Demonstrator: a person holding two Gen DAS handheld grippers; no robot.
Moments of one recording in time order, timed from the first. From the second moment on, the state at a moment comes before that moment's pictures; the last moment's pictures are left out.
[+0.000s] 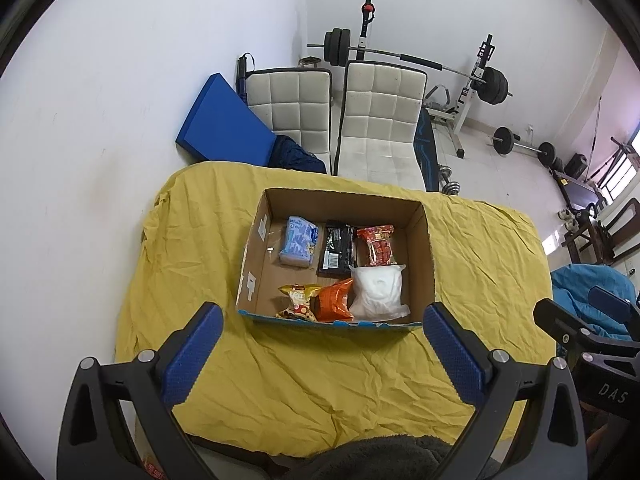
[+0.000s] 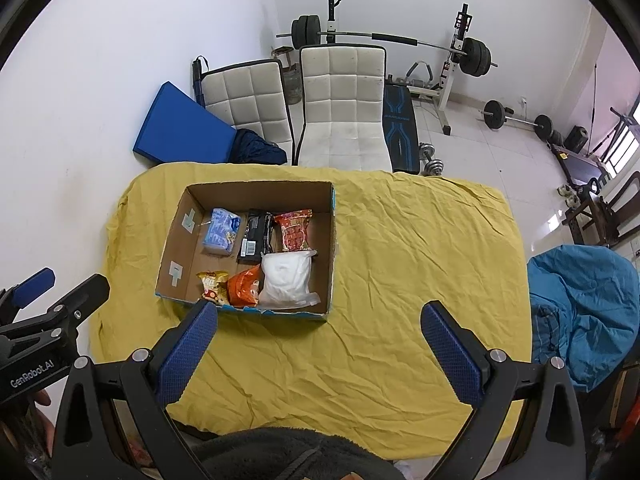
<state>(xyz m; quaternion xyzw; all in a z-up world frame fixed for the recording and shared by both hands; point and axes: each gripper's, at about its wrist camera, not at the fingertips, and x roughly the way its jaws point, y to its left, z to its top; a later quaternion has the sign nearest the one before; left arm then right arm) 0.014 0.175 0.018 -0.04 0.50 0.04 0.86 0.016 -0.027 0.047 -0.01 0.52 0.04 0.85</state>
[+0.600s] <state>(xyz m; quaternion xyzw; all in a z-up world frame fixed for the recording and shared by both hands) 0.011 0.178 0.008 -0.04 0.51 0.05 0.86 0.007 -0.030 0.048 -0.02 0.52 0.05 0.85</state>
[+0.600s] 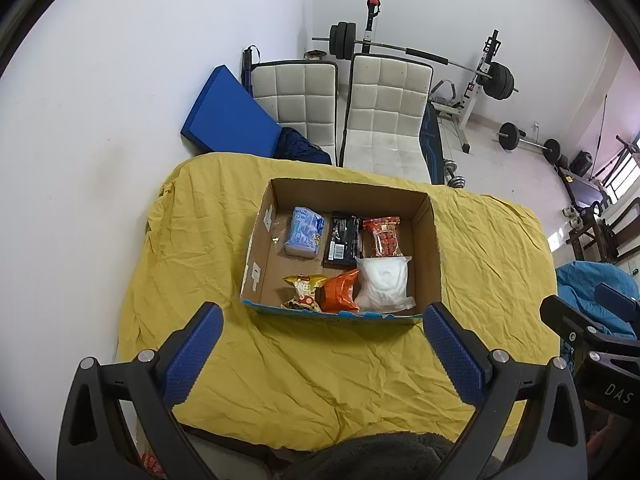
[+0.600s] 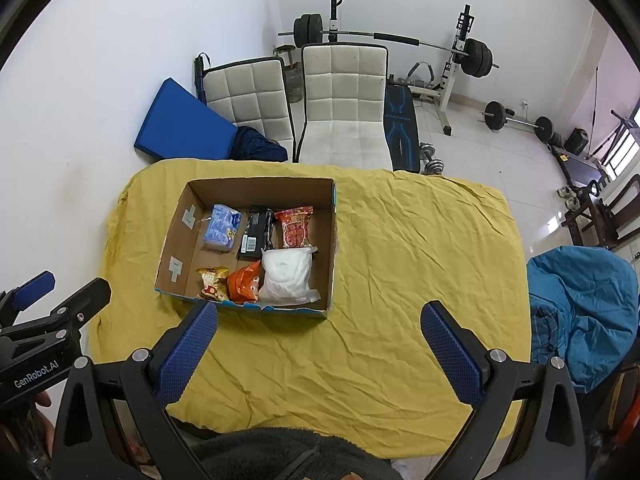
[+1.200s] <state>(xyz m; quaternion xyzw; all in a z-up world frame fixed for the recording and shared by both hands) 0.011 0.177 0.006 -0.03 0.51 0.05 0.86 0.009 -0.038 0.041 -0.01 0.53 0.05 0.85</state>
